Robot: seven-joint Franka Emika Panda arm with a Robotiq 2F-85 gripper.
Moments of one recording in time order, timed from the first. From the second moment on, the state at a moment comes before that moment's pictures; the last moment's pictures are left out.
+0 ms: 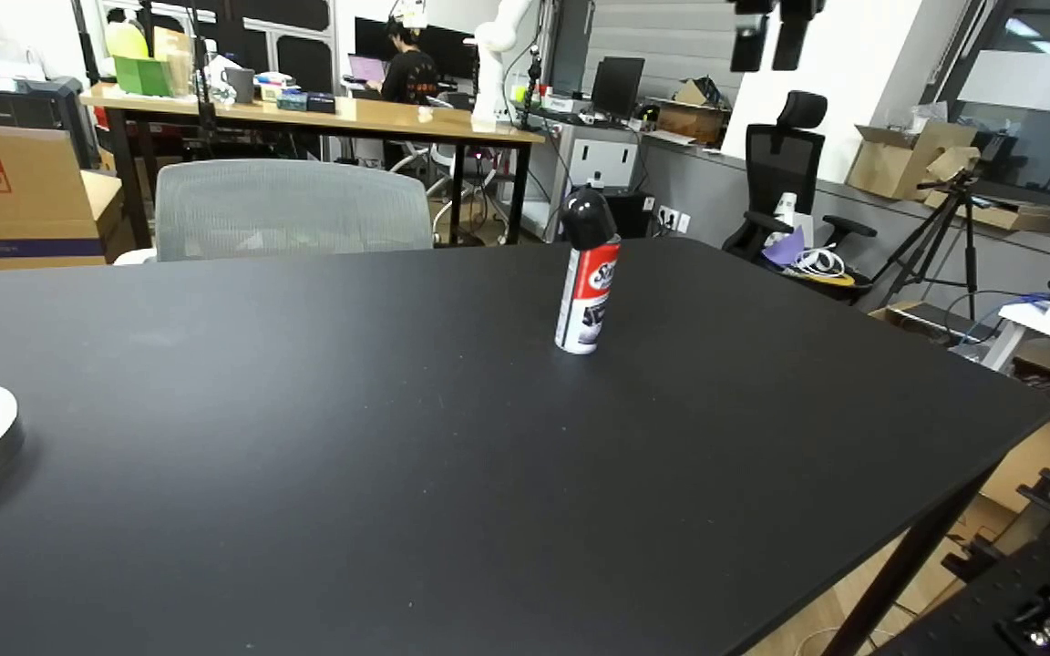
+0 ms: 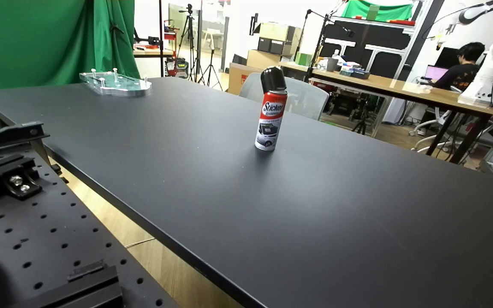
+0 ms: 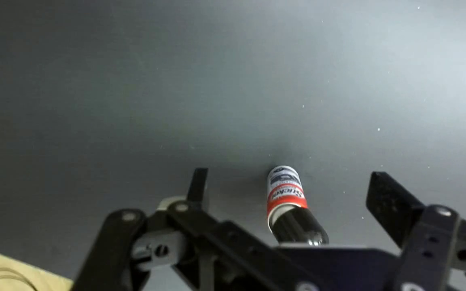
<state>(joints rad) -0.03 -0.25 -0.09 -2.35 -0.18 2.09 -0.41</state>
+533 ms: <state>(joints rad) 0.00 -0.10 -0.03 -2.42 -0.19 2.50 -0.38</state>
